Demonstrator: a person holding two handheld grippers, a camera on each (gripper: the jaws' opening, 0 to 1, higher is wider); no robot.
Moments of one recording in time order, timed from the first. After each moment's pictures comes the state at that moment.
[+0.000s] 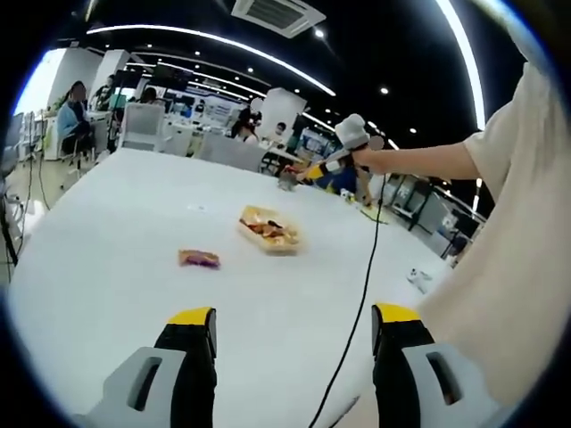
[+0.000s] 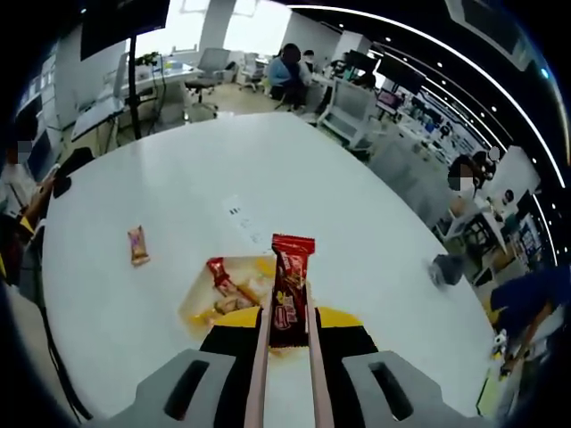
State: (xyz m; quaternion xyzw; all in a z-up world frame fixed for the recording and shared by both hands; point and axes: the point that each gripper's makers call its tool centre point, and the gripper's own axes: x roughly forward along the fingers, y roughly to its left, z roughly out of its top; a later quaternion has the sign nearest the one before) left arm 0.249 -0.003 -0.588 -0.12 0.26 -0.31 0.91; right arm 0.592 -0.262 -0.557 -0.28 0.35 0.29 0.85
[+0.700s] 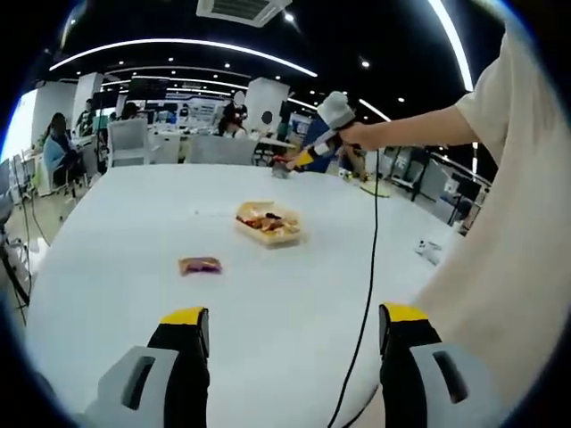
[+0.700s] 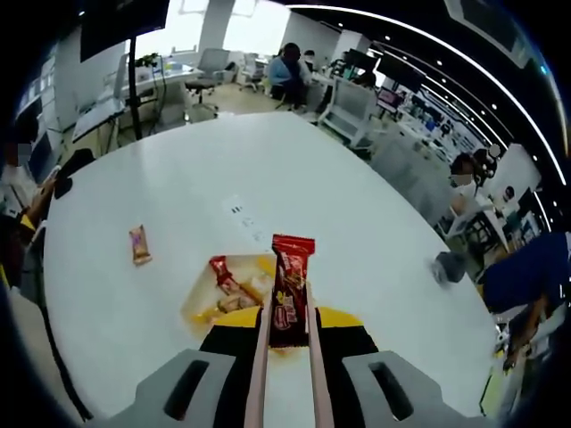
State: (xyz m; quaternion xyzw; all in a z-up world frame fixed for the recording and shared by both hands) left arm 0.255 -0.014 -0.591 -0.05 0.26 -0.32 0.91; right arm 0.587 -0.262 -0.563 -0.28 0.35 0.30 0.84
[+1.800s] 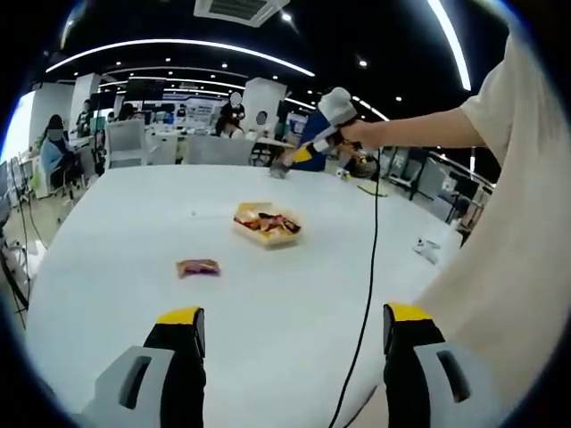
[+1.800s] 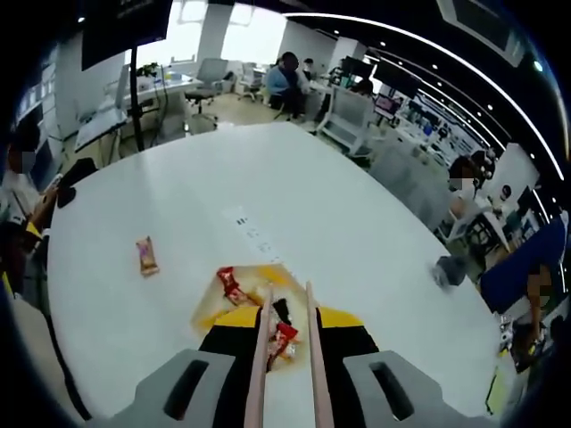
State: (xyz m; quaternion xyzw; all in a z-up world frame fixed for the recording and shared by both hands) left arm 0.257 -0.016 -0.590 -0.05 0.26 -0.33 0.91; right arm 0.577 -0.251 -0.551 -0.26 0.33 0.30 0.86
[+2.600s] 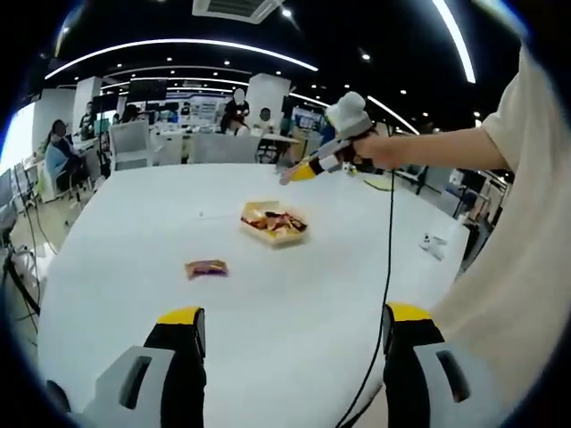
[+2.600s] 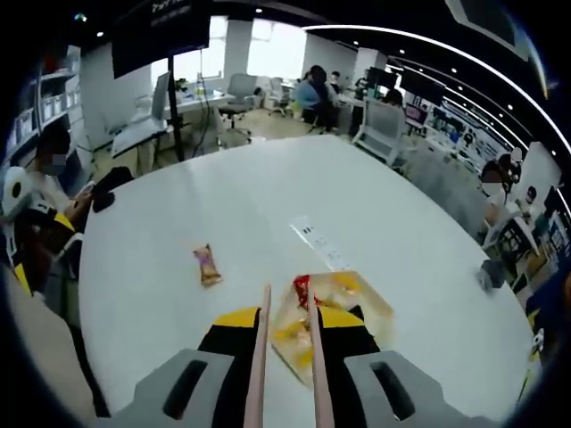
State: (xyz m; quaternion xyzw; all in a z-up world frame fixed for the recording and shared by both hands) left arm 0.257 -0.010 -0.580 -0.03 0.27 -0.30 0.91; right arm 0.503 -0.176 -0.583 -0.21 0.32 0.39 0.84
